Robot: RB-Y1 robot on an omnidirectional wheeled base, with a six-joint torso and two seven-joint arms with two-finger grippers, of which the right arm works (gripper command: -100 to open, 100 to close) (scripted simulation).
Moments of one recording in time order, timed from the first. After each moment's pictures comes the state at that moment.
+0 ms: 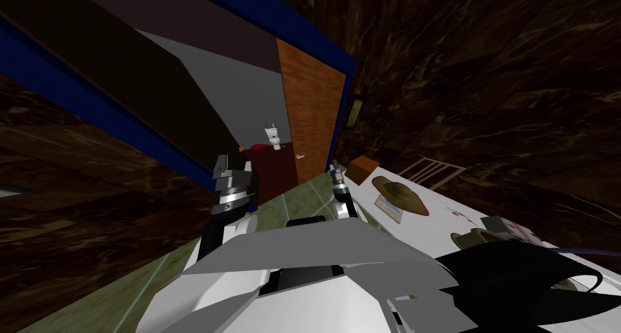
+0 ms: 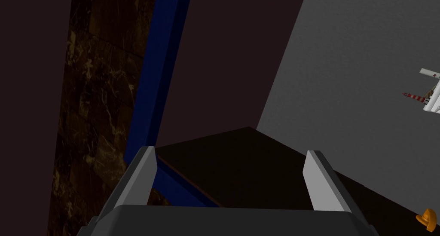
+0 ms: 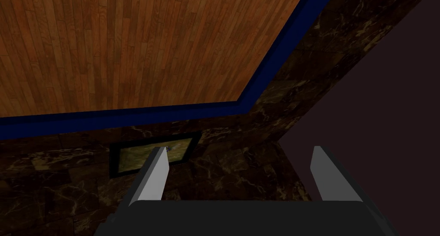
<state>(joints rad) 0.40 -0.05 0.14 -2.01 0.06 -0.49 0.13</state>
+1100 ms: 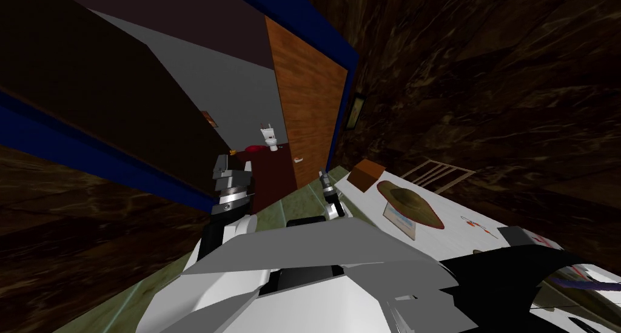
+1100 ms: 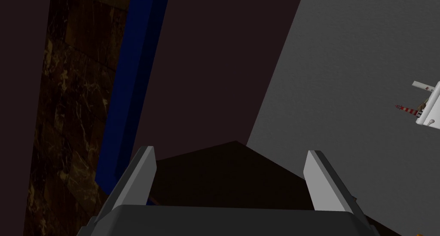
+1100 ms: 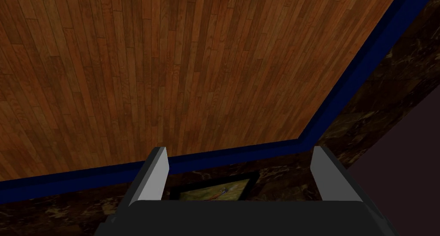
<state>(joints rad) 0.27 -0.07 0.25 -1.67 0.04 -0.55 0.09</state>
